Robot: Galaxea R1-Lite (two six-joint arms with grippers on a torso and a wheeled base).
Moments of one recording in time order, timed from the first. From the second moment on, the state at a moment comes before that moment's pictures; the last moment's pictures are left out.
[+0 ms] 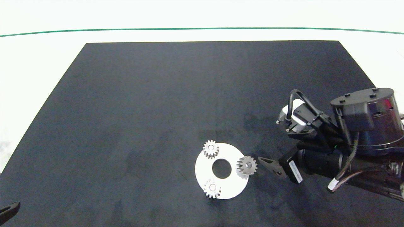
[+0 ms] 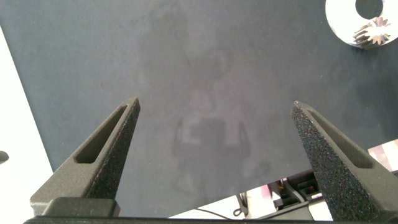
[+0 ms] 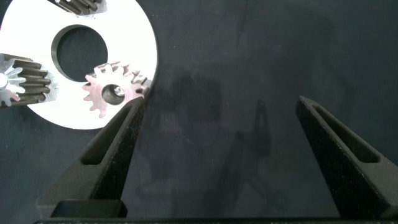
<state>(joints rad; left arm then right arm) -0.34 0.71 -0.93 0.64 0.11 0.15 0.68 1.50 -0.90 -0.03 -0.30 -0.16</state>
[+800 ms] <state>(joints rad) -0.34 0.70 -0.93 0.64 0.11 0.15 0.73 1.55 -0.92 -0.06 -0.29 -0.16</state>
